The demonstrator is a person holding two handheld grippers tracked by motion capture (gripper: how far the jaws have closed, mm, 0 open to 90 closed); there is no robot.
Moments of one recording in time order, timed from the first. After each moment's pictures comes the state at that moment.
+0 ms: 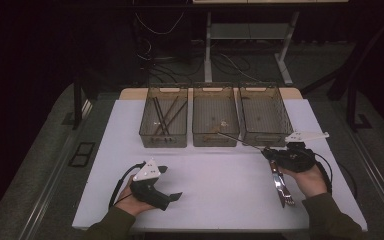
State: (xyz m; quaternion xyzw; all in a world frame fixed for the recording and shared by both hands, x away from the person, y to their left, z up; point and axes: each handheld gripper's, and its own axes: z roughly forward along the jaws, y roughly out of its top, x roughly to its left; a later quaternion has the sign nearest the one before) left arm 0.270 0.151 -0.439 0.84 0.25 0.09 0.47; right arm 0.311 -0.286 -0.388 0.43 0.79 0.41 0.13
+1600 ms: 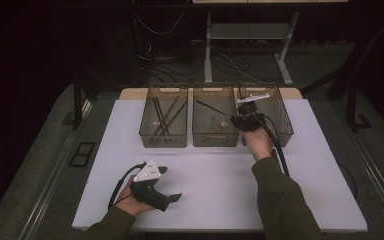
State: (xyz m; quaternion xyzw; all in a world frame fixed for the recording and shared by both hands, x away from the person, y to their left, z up) left arm 0.270 0.151 -0.441 0.84 0.25 0.09 0.47; right arm 0.424 -0.176 -0.374 0.51 0.77 0.34 0.19
